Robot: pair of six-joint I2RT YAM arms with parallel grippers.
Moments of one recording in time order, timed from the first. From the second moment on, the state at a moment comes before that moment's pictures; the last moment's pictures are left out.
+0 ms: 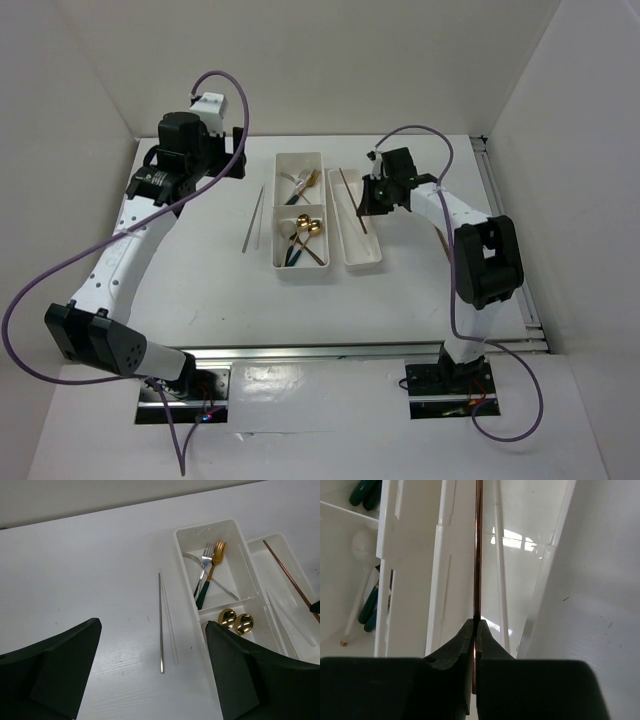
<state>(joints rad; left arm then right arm) -0.23 1.41 1.54 -0.54 -0.06 -0.03 0.29 1.82 1.35 -0.39 -0.30 0.22</state>
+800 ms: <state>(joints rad) -0.20 1.72 1.27 -0.60 0.10 0.12 0.28 1.52 1.34 -0.35 -0.24 0.01</state>
